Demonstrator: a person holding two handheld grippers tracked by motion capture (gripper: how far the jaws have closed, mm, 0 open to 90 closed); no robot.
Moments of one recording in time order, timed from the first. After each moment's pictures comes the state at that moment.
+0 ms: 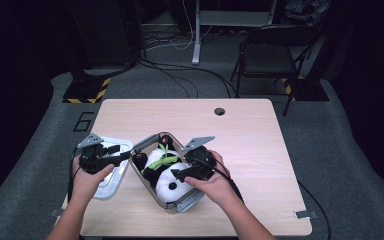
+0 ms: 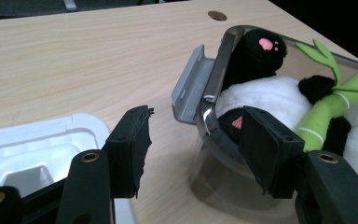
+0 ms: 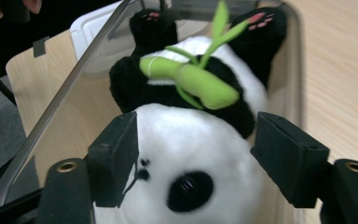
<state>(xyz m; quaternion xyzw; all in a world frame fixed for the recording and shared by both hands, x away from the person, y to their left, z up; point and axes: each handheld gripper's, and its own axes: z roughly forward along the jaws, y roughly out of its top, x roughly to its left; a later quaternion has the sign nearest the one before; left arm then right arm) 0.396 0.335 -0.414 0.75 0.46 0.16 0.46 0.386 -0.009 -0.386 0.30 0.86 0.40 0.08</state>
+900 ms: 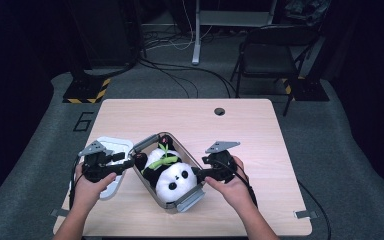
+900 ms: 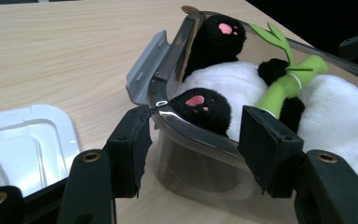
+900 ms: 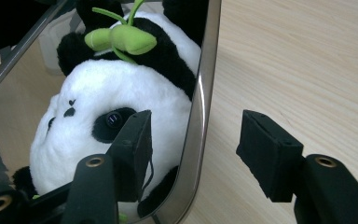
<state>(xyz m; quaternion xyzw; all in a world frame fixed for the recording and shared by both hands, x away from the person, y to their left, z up) 0.379 0.323 -0.421 0.75 0.43 0.12 0.48 0.385 -0.058 -0.409 0.35 0.83 0.41 0.09</state>
